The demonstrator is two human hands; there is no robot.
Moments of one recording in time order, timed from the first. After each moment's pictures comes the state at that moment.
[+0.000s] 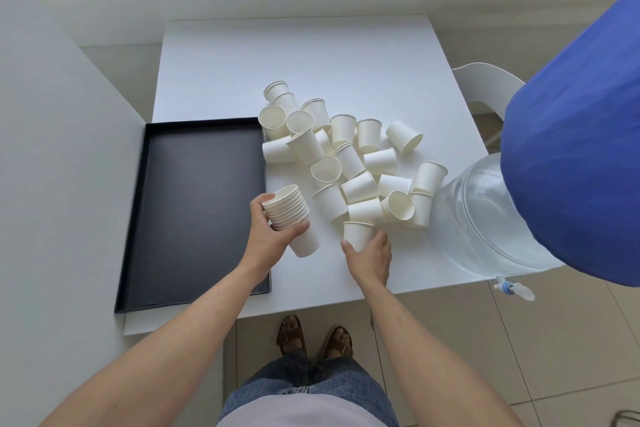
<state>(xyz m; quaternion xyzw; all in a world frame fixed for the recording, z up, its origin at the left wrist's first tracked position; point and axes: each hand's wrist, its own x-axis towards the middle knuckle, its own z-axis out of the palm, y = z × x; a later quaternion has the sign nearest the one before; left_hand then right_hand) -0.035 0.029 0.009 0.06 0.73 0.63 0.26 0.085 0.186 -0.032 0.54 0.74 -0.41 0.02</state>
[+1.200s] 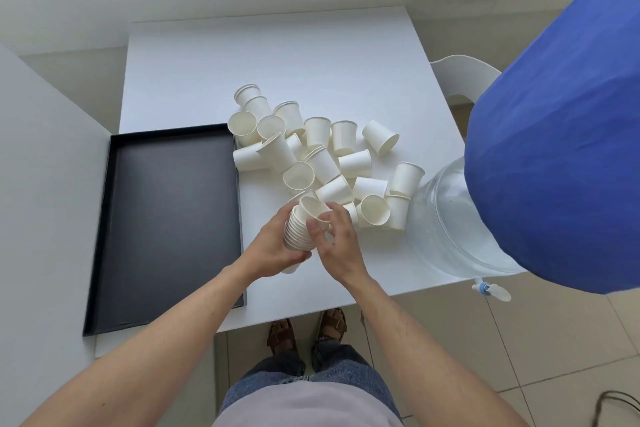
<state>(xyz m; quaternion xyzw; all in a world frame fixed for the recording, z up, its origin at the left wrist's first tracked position) -0.036 0.081 0.025 0.28 0.79 0.43 0.34 0.064 0.209 0.016 0.27 0.76 -0.58 -0.10</state>
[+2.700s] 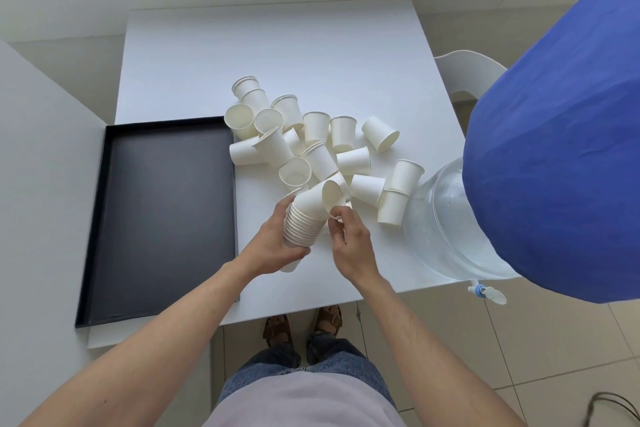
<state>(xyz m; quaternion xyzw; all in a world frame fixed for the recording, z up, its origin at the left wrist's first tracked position) -0.032 0.091 0.011 0.26 0.81 0.39 0.35 0.080 0.238 0.010 0.24 0.83 -0.49 -0.14</state>
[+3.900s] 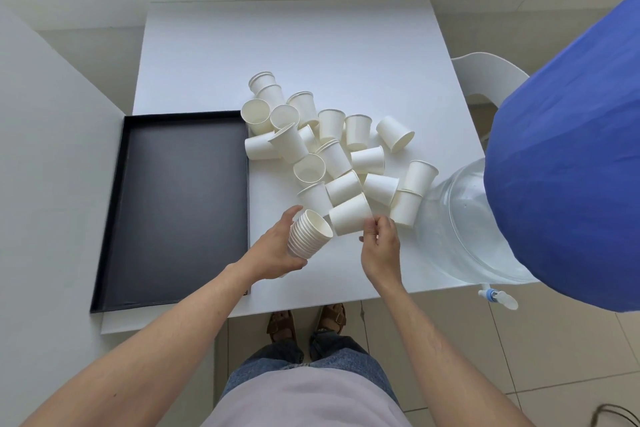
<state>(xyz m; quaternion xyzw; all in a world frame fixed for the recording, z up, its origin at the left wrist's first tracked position) -0.030 0.064 0.004 0.28 0.83 0.30 0.37 0.095 0.243 0.003 0.40 0.76 -0.50 -0.11</state>
